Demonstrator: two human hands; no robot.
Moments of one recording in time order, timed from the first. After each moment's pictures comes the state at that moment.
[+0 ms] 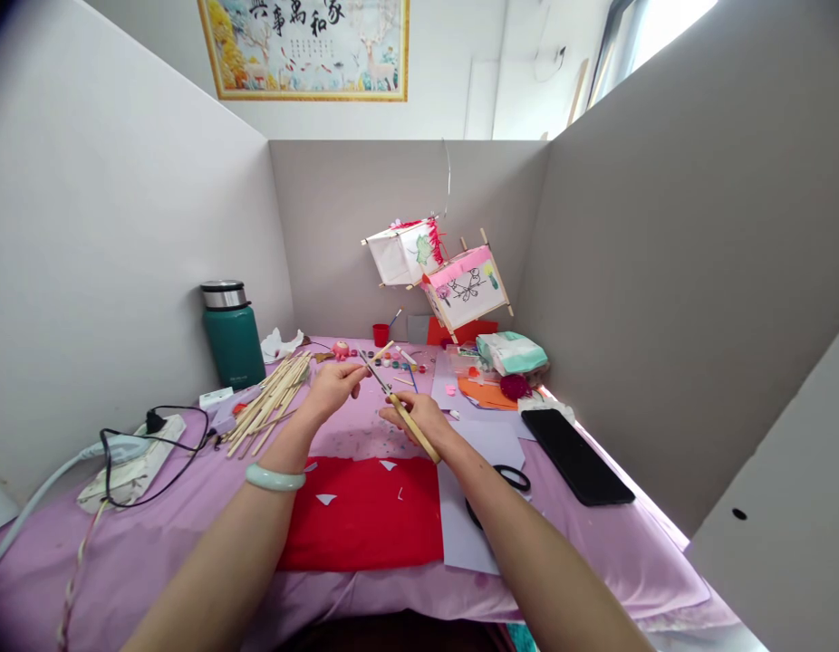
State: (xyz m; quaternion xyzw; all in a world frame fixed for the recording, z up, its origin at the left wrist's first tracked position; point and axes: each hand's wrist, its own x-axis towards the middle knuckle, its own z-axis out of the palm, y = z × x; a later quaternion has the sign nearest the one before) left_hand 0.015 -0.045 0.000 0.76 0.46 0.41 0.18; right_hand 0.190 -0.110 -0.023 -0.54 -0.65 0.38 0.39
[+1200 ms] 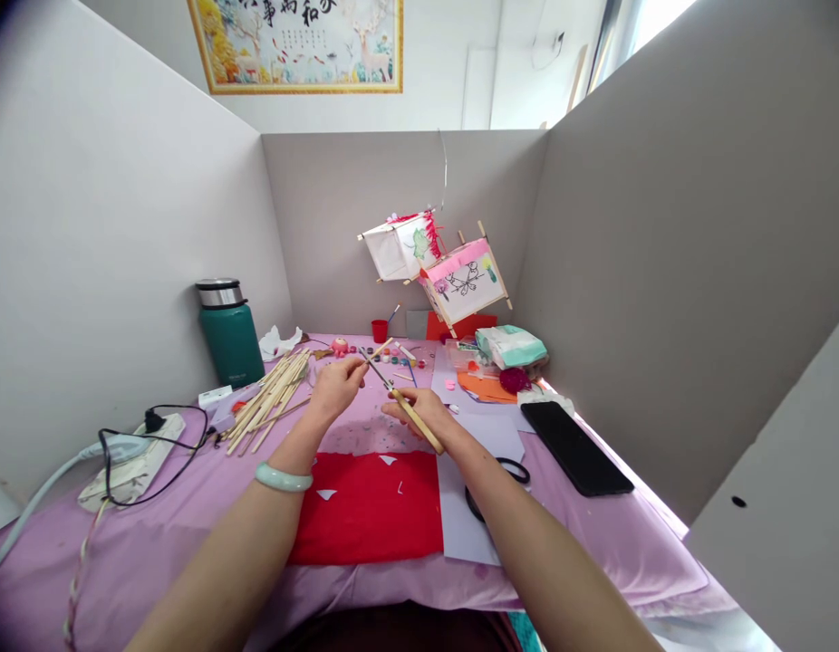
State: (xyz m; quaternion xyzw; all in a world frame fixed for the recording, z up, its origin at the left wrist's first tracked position) left_hand 0.023 -0.050 -0.003 0.76 0.51 0.40 0.04; right_hand 0.198 -0.105 -0.029 -0.53 -0.64 0.40 0.39
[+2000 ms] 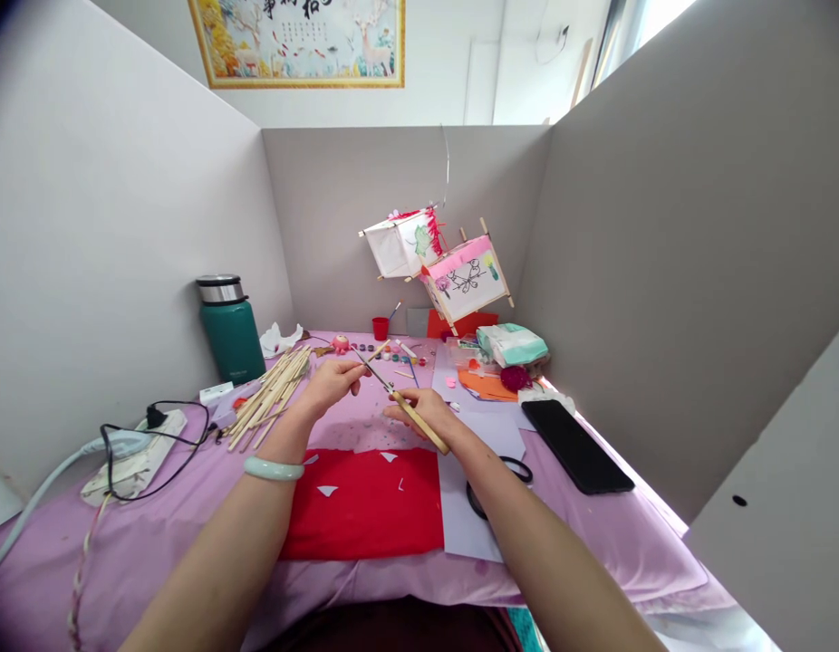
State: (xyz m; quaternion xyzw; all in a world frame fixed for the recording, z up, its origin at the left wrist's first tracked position) left_hand 0.011 -0.041 -0.003 0.76 0.47 0.37 0.25; right_hand 0.203 -0.108 -0.027 -0.53 -0.67 0.40 0.35
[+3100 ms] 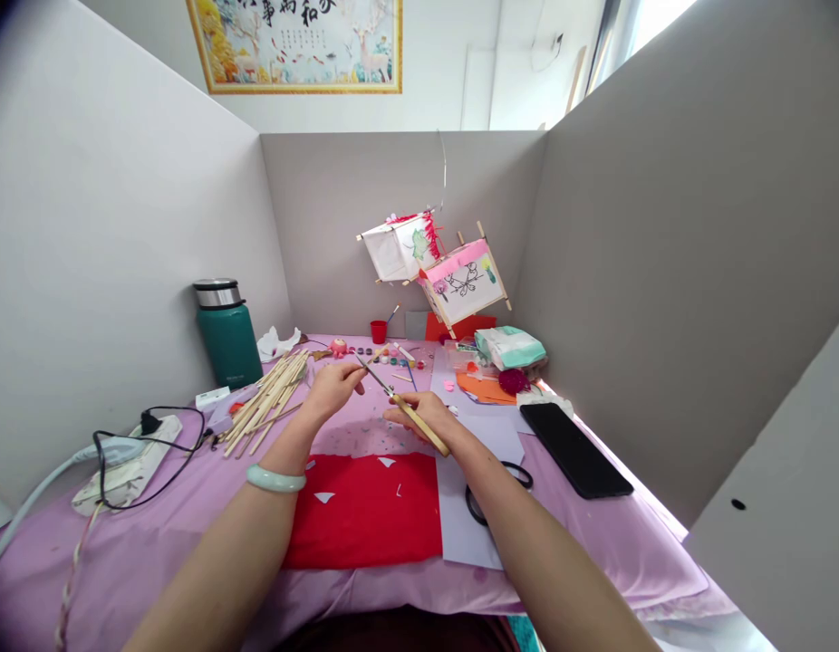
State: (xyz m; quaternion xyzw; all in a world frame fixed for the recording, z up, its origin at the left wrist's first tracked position) left_hand 0.017 -0.045 -0.002 0.77 0.49 0.37 0.14; right_hand 0.206 -0.110 -0.023 -0.53 -0.65 0.42 0.35
